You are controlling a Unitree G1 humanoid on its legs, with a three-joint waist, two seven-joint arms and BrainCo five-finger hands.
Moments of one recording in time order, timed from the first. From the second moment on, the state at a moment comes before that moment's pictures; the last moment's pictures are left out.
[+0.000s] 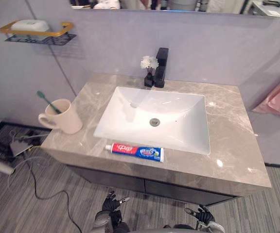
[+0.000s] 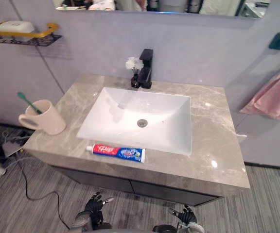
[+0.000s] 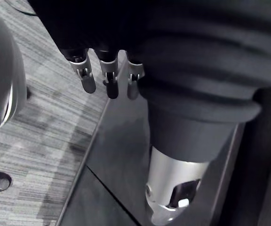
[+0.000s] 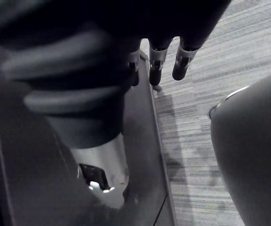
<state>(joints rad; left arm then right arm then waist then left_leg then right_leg) 0.00 -0.02 0.18 1.09 -0.07 -0.14 0.03 0.06 -0.04 -0.19 1.10 0.17 -0.11 -0.02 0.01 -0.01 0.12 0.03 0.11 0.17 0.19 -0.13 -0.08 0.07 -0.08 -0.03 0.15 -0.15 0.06</state>
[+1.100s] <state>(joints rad) 0.04 0.08 0.10 1.16 -0.07 -0.12 0.03 0.08 -0.09 -0.23 1.18 0.16 -0.11 -0.02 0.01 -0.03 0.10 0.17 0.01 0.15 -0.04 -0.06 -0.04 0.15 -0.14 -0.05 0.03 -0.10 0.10</state>
